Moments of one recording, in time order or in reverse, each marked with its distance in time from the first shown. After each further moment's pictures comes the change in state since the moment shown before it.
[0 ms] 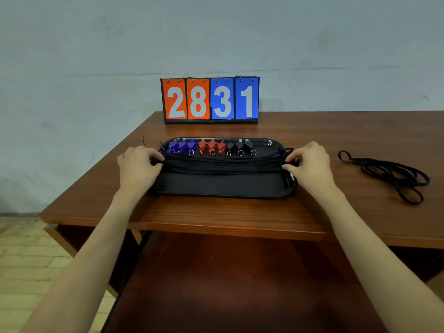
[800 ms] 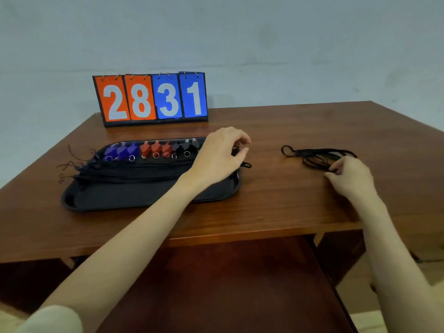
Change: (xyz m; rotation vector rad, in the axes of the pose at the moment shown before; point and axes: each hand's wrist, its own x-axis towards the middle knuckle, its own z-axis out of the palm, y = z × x) left_hand -0.035 0.244 0.051 -0.443 -0.187 0.722; right_hand -0.030 0.149 -0.088 -0.138 0.004 0.520
